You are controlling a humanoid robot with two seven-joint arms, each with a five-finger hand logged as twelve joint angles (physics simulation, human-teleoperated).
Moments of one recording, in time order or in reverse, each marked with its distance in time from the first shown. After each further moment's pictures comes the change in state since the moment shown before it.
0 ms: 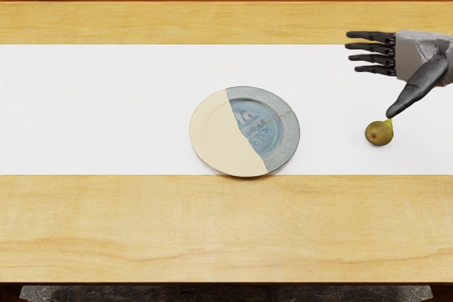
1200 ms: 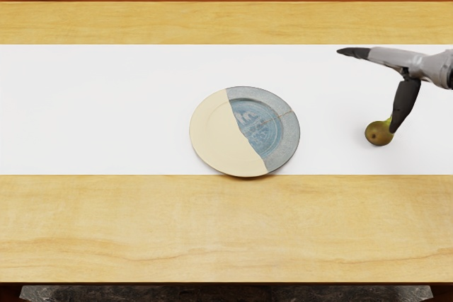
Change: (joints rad) left arm 0.000 0.000 0.000 0.000 0.000 0.000 0.000; right arm -0.063 0.092 0.095 0.172 -1.035 -0.256 0.052
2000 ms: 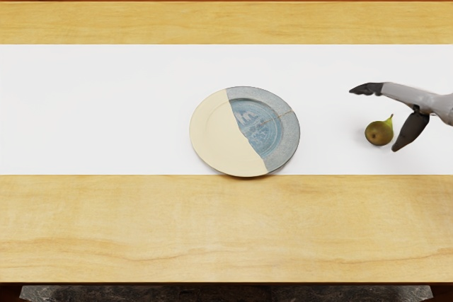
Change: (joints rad) left arm 0.000 0.000 0.000 0.000 0.000 0.000 0.000; right arm -0.193 0.010 -0.031 -0.177 -0.161 -0.154 0.289
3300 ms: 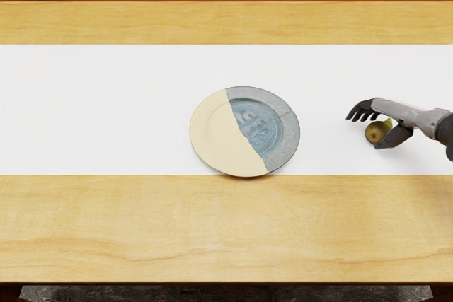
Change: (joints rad) left arm 0.000 0.000 0.000 0.000 0.000 0.000 0.000; right arm -0.013 0.131 -0.074 -0.148 -0.048 -0.080 0.022
